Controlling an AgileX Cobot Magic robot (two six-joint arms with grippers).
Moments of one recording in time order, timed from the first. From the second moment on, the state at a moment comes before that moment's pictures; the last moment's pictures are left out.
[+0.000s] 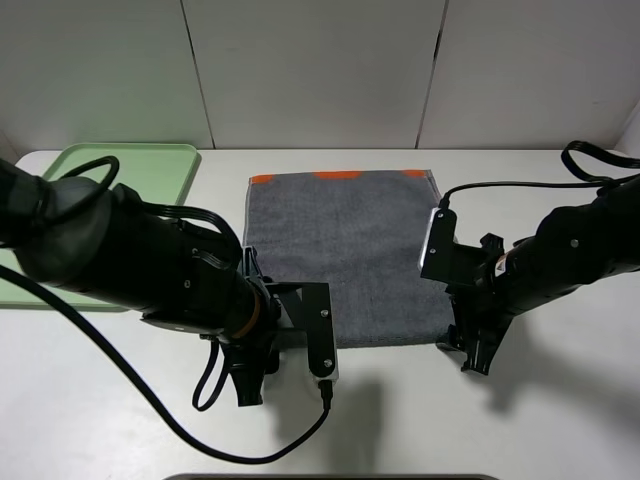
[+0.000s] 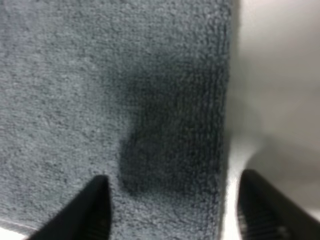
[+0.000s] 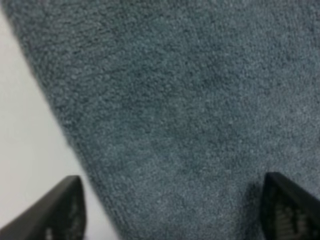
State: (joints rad) left arm -0.95 1.91 -0.79 0.84 0.20 -0.19; right arm 0.38 1.77 -0.55 0.13 0.06 -1.01
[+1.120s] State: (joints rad) left arm -0.95 1.92 -0.78 0.84 0.21 -0.19; right arm 0.38 1.77 -0.55 0.04 0.13 -1.02
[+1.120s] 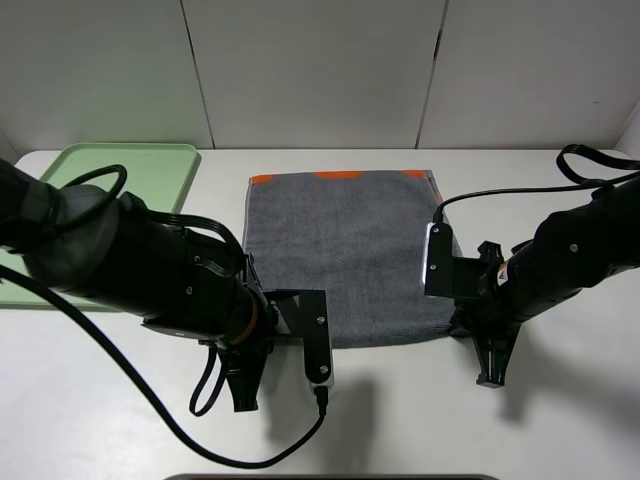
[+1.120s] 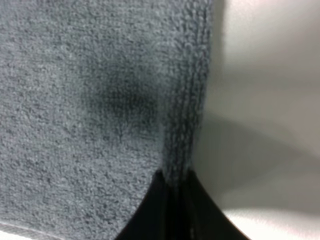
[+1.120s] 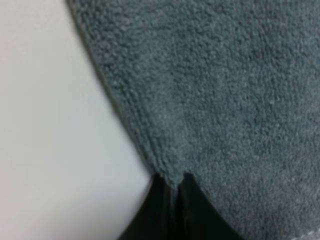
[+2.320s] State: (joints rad) left arm -0.95 1.78 -0.78 0.84 0.32 -0.19; right arm 0.38 1.68 -0.54 0.04 0.20 -1.01
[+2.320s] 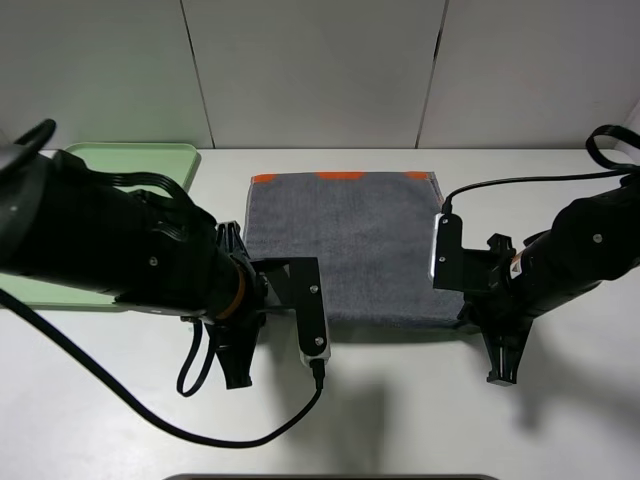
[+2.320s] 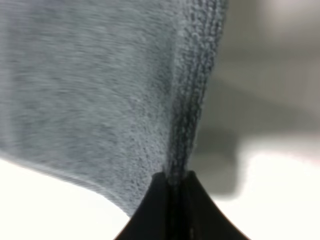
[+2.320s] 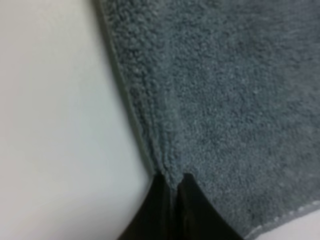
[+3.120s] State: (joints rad) left arm -0.96 1.48 -0.78 0.75 0.46 -0.18; right arm 0.38 1.26 -0.54 0.06 0.42 -0.92
